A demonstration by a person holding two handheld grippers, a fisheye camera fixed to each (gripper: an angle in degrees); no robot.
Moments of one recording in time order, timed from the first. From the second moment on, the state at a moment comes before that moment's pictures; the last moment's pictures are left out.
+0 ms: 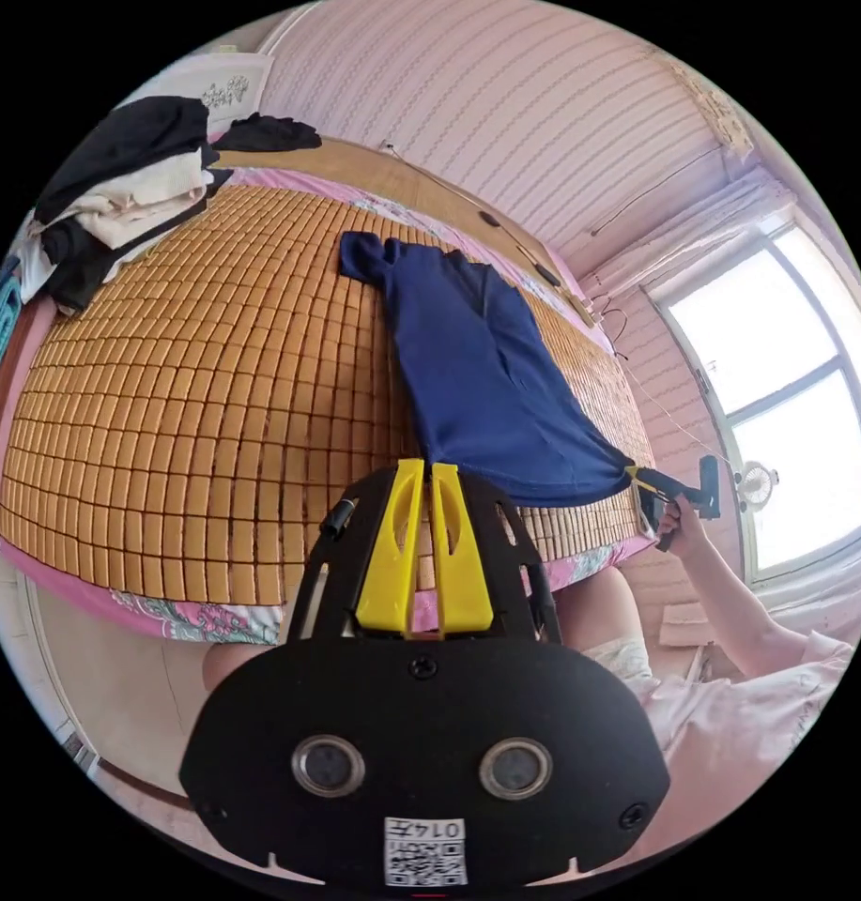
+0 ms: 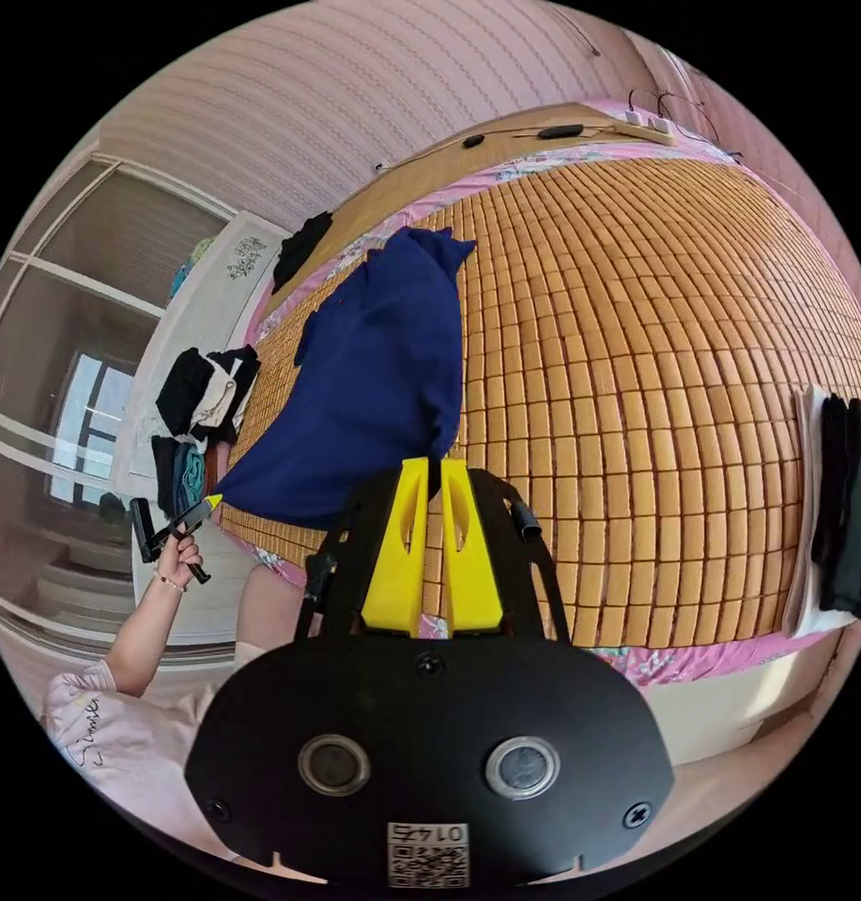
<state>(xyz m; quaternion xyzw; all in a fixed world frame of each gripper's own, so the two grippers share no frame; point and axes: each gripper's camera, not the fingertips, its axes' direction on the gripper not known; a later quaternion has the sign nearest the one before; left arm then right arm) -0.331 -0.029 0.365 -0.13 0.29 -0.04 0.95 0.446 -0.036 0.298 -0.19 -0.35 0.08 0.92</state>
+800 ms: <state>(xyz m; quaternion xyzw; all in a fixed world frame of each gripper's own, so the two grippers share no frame) -0.279 0.088 0.426 -0.24 0.22 0.09 0.94 0.437 0.088 0.334 -0.31 -0.29 -0.03 0.91</state>
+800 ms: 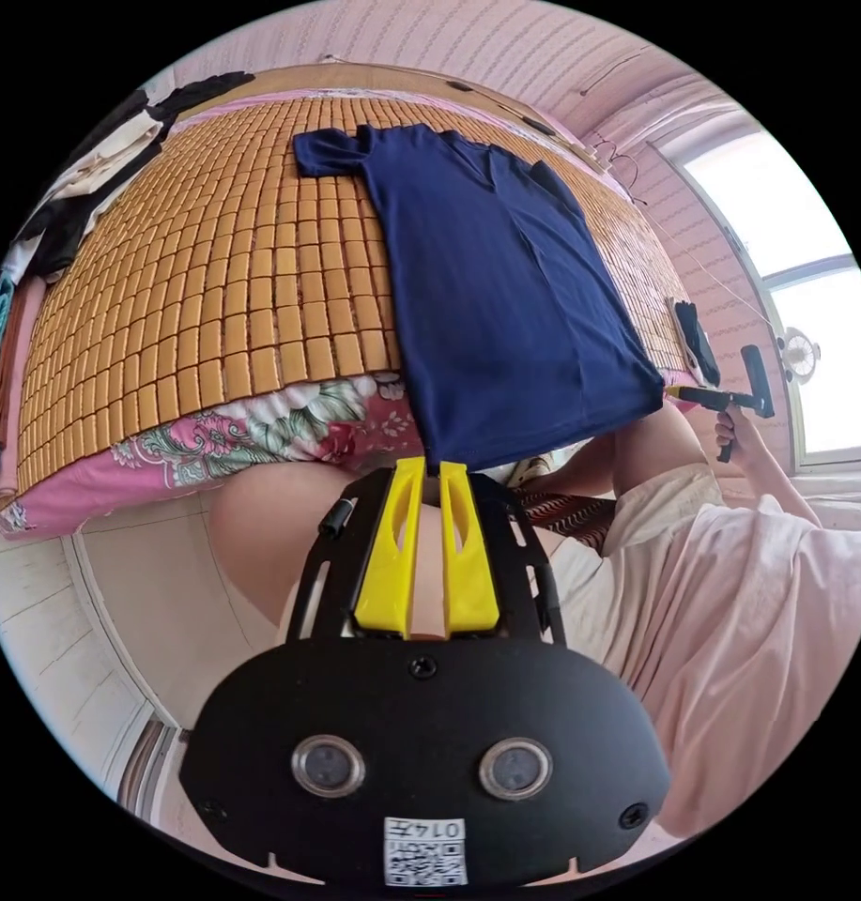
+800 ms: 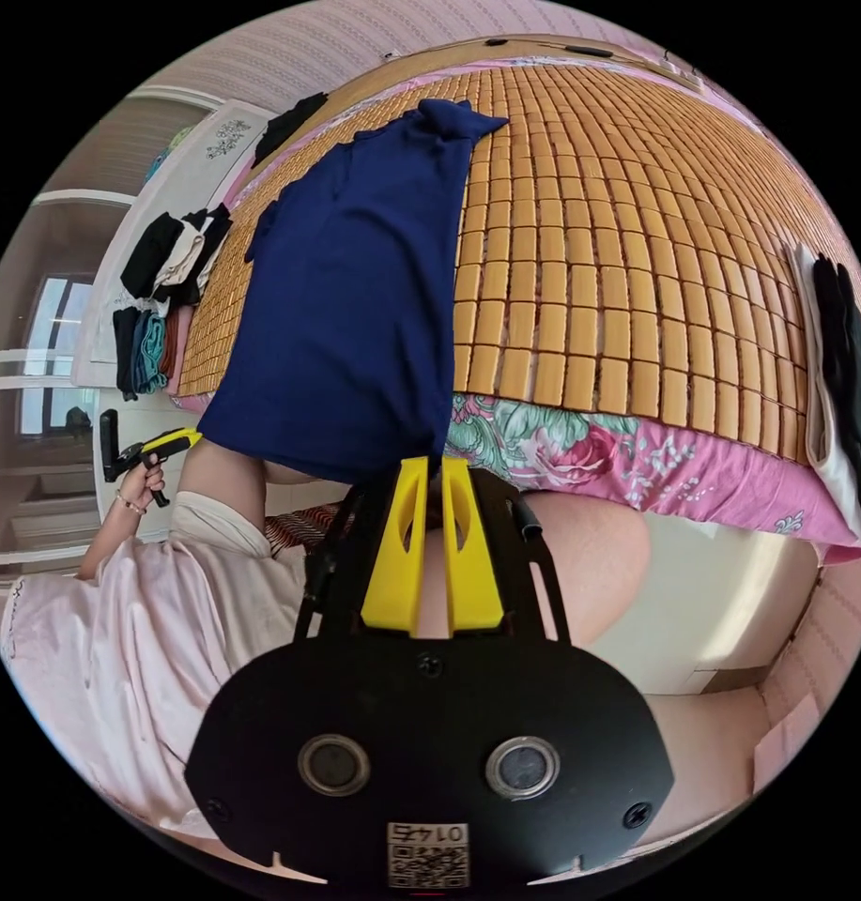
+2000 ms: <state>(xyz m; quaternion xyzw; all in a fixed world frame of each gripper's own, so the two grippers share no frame) 0.014 -0.135 0.618 -0.13 0.39 0.27 0.87 0.524 -0.076 0.555 -0.09 -0.36 0.15 0.91</state>
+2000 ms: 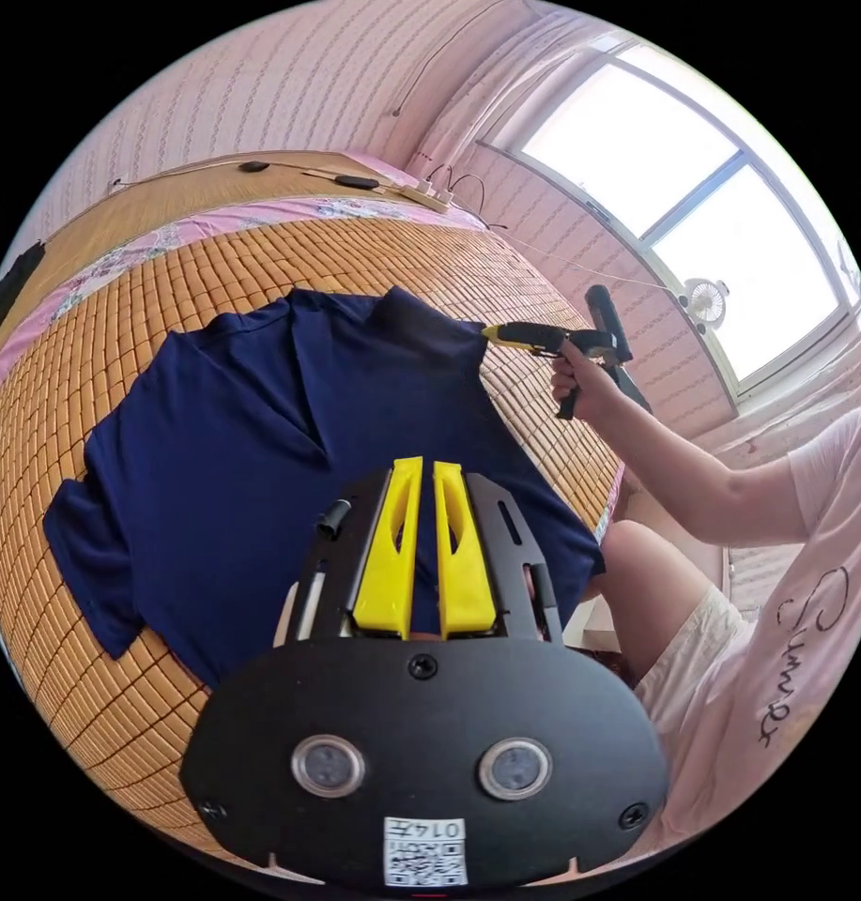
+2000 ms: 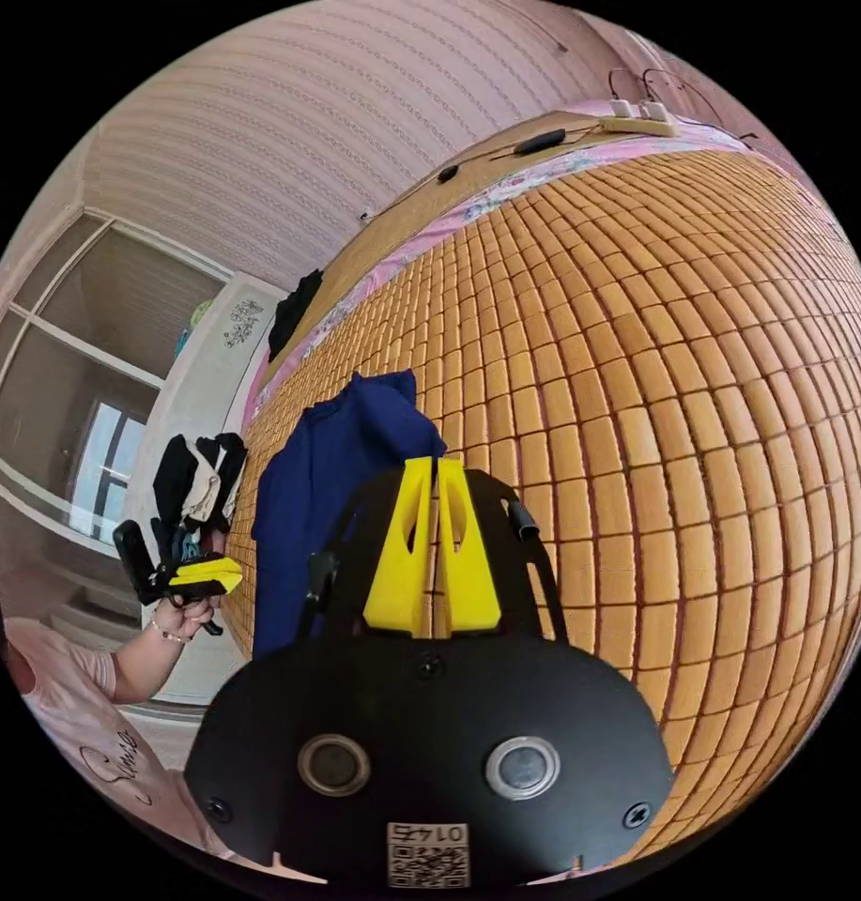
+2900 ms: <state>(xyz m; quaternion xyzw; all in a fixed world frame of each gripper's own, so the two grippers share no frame) 0.333 -0.217 0.754 -0.18 0.31 0.44 0.83 0.494 -0.058 0.626 -0.20 -0.30 0.21 0.91</state>
